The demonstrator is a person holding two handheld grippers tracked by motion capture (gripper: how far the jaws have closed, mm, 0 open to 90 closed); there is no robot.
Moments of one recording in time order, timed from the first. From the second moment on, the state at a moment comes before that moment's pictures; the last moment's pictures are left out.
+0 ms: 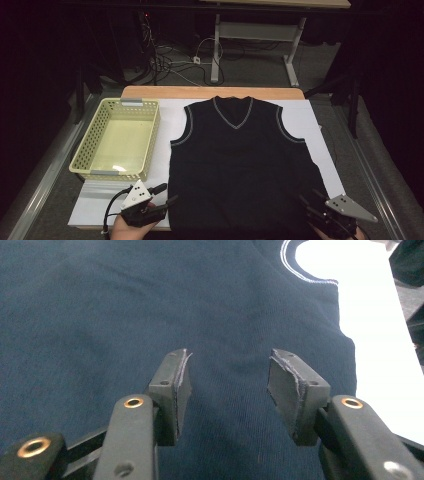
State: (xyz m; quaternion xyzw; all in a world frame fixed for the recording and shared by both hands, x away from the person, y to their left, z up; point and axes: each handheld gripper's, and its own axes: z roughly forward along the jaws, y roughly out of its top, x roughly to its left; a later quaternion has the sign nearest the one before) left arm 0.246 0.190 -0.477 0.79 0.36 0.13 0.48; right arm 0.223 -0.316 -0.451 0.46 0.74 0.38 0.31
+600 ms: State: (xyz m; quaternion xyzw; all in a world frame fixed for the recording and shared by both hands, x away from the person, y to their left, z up) left arm 0.253 0.178 -0.490 0.81 0.36 0.12 0.46; right arm 0.192 -0.316 -0.483 0.43 0.76 0.40 0.28
